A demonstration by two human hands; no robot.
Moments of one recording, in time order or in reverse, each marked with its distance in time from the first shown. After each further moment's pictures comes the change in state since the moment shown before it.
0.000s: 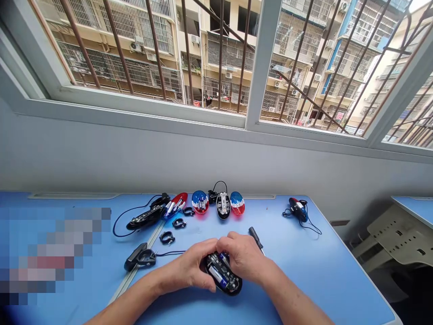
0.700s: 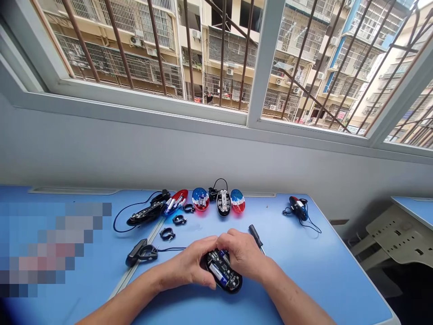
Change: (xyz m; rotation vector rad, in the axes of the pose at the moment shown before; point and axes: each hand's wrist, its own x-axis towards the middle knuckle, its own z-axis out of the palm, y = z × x) left_hand 0.001 -0.007 0.000 0.068 -0.006 0.067; right_hand 0.001 0.000 0.002 0.070 0.026 0.003
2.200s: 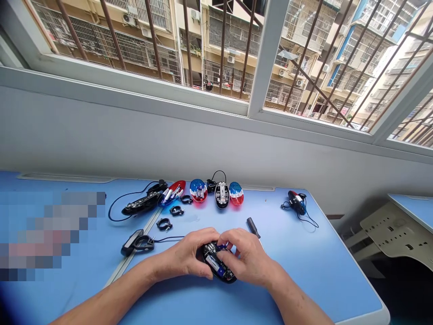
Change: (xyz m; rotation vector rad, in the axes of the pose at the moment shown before) left_hand -0.003 0.005 0.000 0.068 0.050 0.001; right_hand -0.021 -0.021 -0.015 0.255 0.089 0.030
